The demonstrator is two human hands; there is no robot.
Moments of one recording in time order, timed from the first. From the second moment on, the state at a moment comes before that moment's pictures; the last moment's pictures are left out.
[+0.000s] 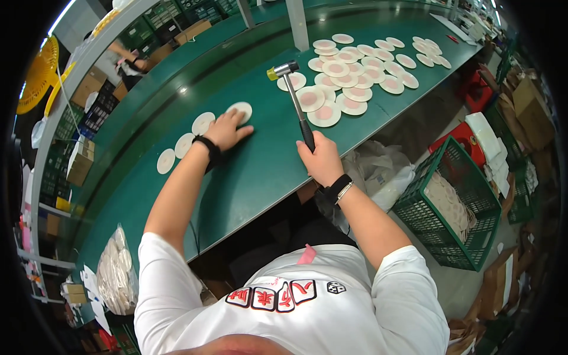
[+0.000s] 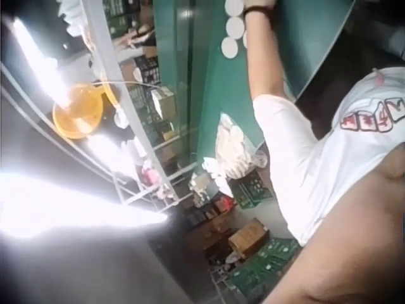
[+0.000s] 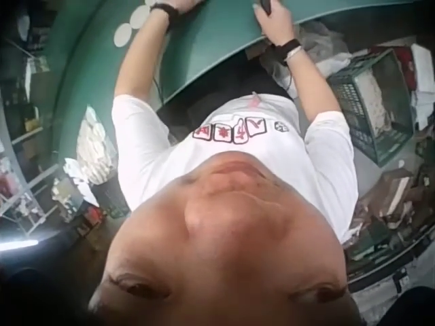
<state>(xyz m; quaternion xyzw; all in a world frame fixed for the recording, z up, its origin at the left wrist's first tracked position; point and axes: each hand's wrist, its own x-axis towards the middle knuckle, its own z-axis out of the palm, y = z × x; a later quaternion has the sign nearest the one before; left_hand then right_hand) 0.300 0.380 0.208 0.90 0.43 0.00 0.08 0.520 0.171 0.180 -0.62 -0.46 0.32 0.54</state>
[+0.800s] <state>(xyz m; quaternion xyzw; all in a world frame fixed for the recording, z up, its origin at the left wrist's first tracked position) 0.055 0.137 0.199 0.87 0.49 0.03 0.04 0.444 0.157 0.140 -0.60 -0.42 0.38 0.57</state>
